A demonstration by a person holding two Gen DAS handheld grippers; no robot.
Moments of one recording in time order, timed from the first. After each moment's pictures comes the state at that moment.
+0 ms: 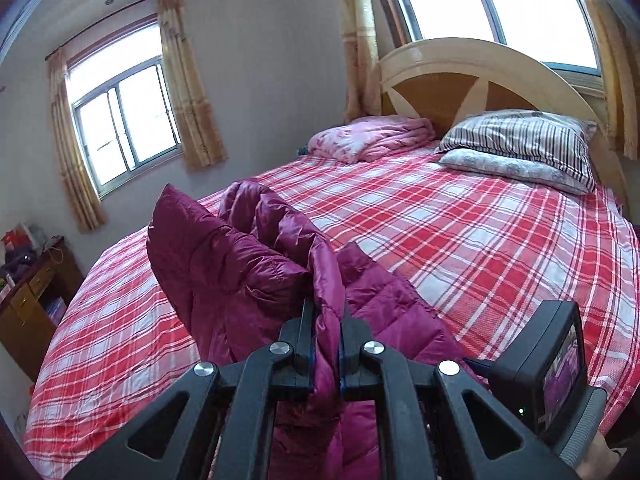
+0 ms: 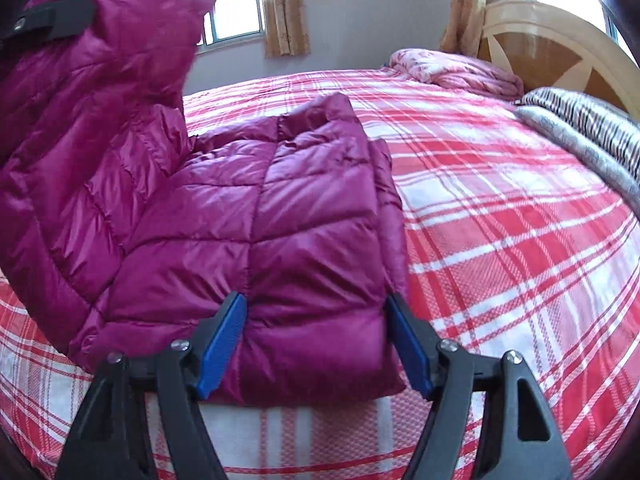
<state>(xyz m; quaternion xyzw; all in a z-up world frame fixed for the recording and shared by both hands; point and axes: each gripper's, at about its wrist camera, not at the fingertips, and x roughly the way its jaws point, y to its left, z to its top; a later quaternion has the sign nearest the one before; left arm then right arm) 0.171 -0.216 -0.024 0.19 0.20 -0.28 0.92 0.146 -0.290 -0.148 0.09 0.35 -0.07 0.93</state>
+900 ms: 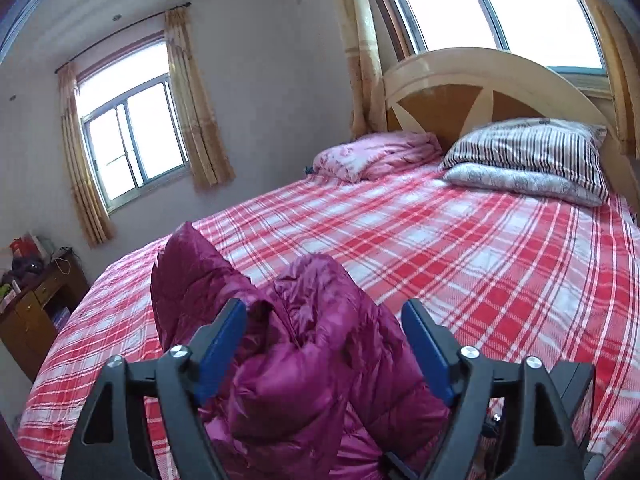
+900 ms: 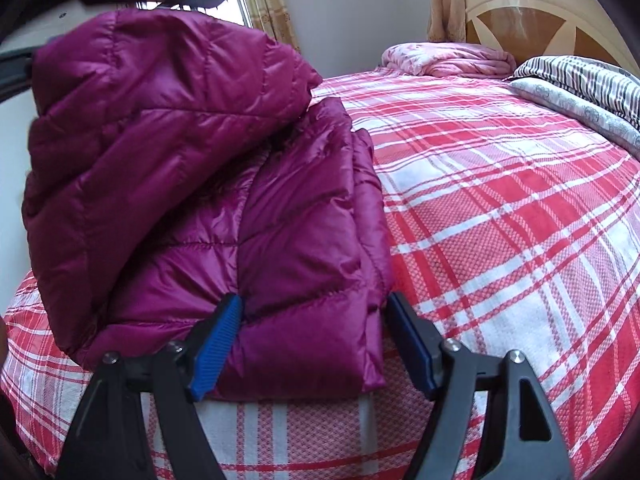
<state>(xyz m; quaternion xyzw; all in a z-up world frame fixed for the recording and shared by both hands) 0.168 -0.265 -0.029 0.17 0.15 -0.26 0.94 0.137 -0.302 -0.154 0.14 0.33 -0.06 0.93</state>
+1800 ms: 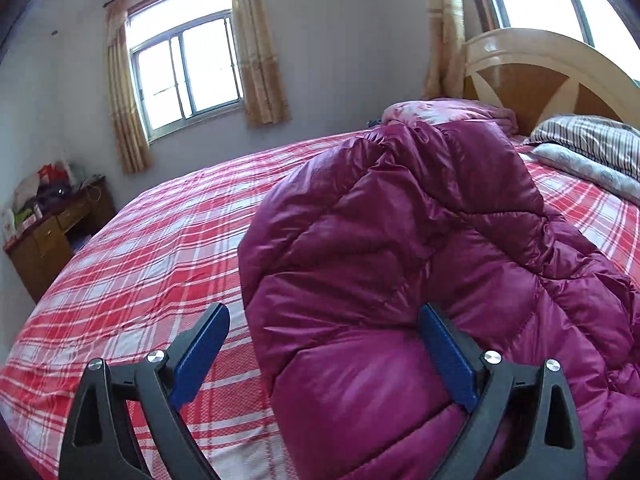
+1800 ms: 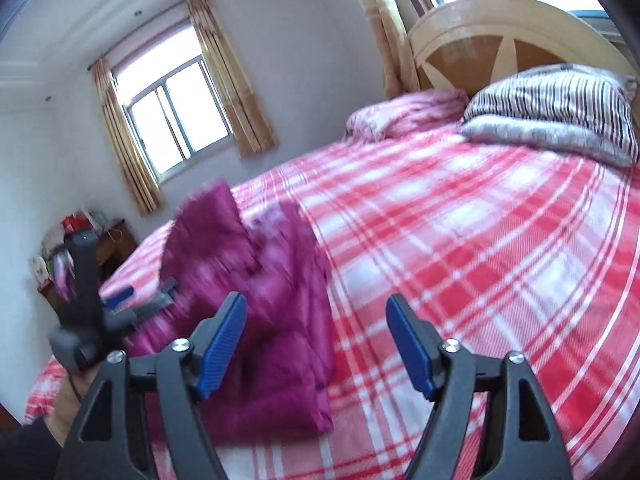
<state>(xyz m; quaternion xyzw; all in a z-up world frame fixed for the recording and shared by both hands) 0.293 -0.211 -0.105 0.13 0.24 -0.17 0.95 0.100 -0.353 -0.063 0.20 0.19 -0.10 0.96</state>
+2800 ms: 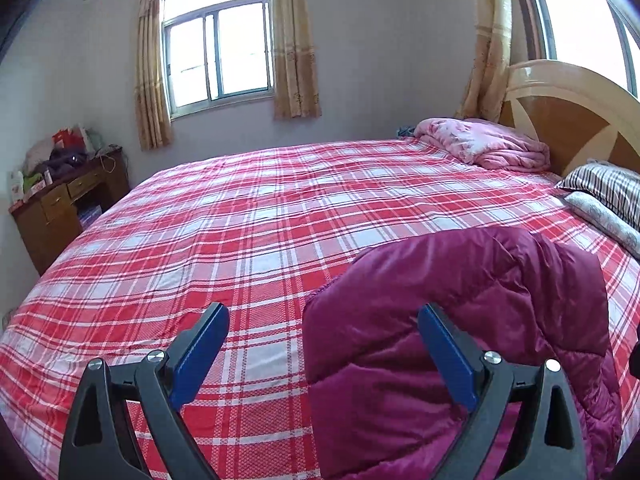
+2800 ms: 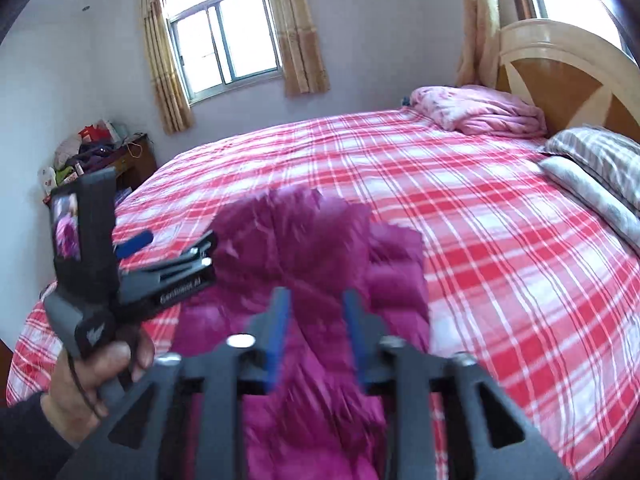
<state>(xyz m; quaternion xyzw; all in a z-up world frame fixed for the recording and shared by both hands) 0.365 -0.182 -0.066 0.06 0.27 -0.12 0.95 0.229 -0.310 -0.026 0.11 0.30 -0.02 0.95</state>
